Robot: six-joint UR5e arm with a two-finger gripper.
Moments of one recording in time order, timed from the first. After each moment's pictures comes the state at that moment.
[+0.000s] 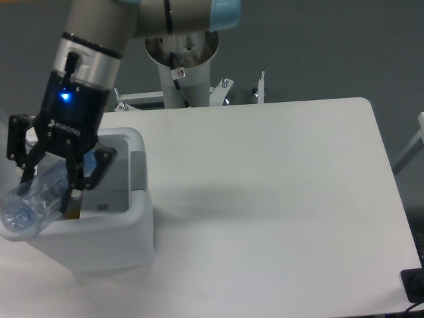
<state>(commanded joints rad) 2.10 -1.76 -1.52 -0.65 1.08 0.19</state>
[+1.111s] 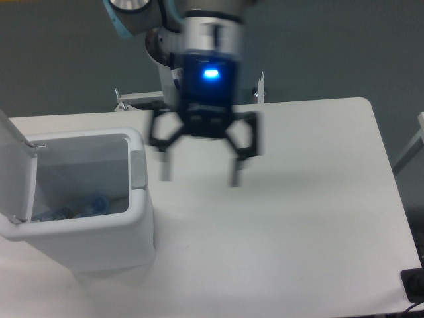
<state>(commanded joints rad) 2.54 -1.72 -1.49 -0.71 1.18 0.39</state>
